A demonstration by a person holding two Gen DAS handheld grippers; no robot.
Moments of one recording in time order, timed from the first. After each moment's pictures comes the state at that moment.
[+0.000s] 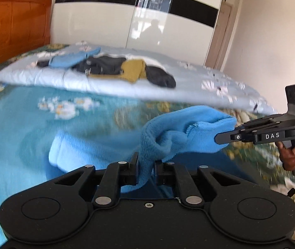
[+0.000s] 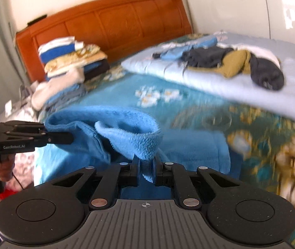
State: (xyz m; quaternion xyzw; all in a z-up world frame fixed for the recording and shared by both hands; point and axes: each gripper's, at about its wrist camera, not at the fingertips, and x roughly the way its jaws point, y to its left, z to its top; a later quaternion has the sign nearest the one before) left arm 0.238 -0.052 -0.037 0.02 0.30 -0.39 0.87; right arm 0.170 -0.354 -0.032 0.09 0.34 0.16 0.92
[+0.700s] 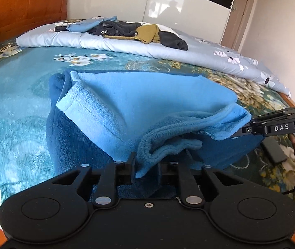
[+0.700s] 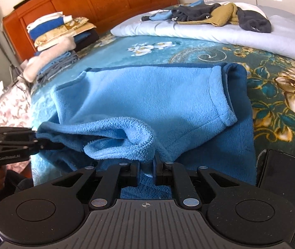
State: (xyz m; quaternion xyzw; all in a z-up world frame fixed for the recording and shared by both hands) left arm 0.173 -0.026 -0.101 0.03 0.35 -0.35 0.87; right arm 0.109 -0.327 -0.092 0.10 0.40 0.12 0.90
